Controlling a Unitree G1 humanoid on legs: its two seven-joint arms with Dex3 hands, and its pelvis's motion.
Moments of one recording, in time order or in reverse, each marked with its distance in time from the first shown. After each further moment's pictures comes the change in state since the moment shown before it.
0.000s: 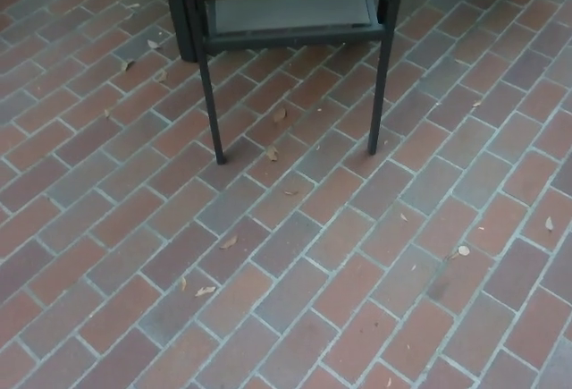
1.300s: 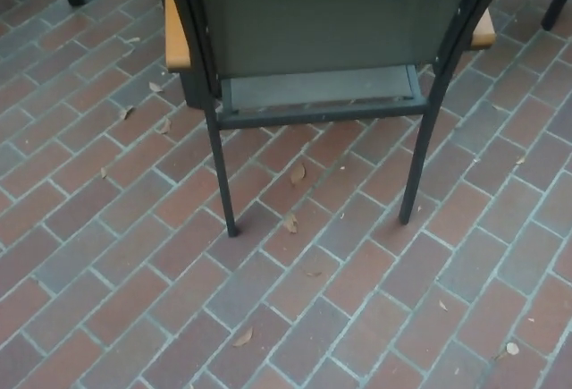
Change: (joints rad) left_arm -0.006 0.010 0.025 -0.019 -0.088 -0.070 -0.124; right_arm -0.031 -0.079 0.033 0.053 0.036 -0.148 0.104
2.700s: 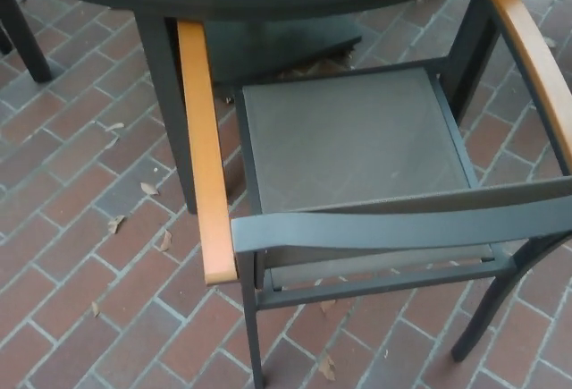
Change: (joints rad) left_arm 0.008 0.033 -0.008 -0.131 -0.035 0.024 -0.028; right_arm -0.036 -0.023 -0.001 0.045 -0.020 -0.046 -0.009
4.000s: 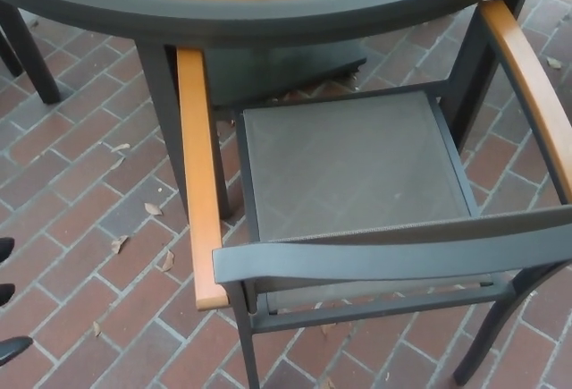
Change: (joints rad) left_arm -0.061 0.065 -0.225 -0.317 0.110 0.029 0.012; right_arm -0.341 -0.319 0.095 0.244 -0.065 0.060 0.051
